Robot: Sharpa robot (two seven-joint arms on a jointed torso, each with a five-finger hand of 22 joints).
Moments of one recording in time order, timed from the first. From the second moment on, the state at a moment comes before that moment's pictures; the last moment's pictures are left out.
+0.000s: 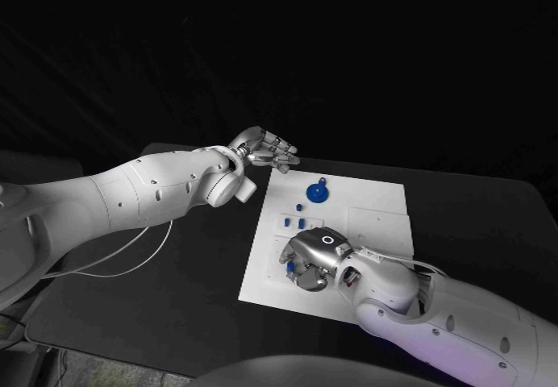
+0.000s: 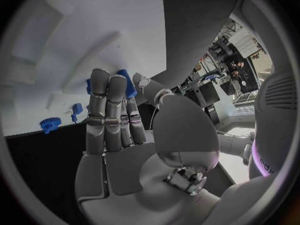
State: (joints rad) left arm 1.25 -0.66 -0.11 1.14 -0.46 -0.26 0.24; left_hand 1.43 -0.05 0.09 0.01 0.16 1.01 0.14 0.06 0.06 1.15 0.11 0.06 0.06 1.33 0.06 0.08 0.16 0.09 1.15 0.04 0.07 0.52; right arm 0.89 -0.55 0.02 1.63 -1.91 -0.18 -0.26; right_hand 1.21 -0.16 0.55 -0.20 0.12 1.12 0.09 0.07 0.07 1.17 0.08 0.06 0.06 1.41 -0.03 0.74 0.73 0.15 1.46 -0.05 0.28 1.19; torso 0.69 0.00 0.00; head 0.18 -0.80
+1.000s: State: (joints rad) left arm 1.25 -0.68 -0.11 1.14 -0.45 -0.26 0.24; left_hand 1.43 -0.05 0.08 0.01 0.15 1.01 0.14 0.06 0.06 1.15 0.11 0.06 0.06 1.33 0.06 0.08 0.16 0.09 1.15 0.04 0.07 0.52; right arm 0.89 -0.73 0.16 1.71 -1.57 -0.36 -0.17; right_hand 1.22 -0.10 0.07 0.00 0.23 1.02 0.13 0.07 0.06 1.21 0.08 0.06 0.06 1.41 -0.02 0.75 0.69 0.17 1.47 -0.04 0.29 1.15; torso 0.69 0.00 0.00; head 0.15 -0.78
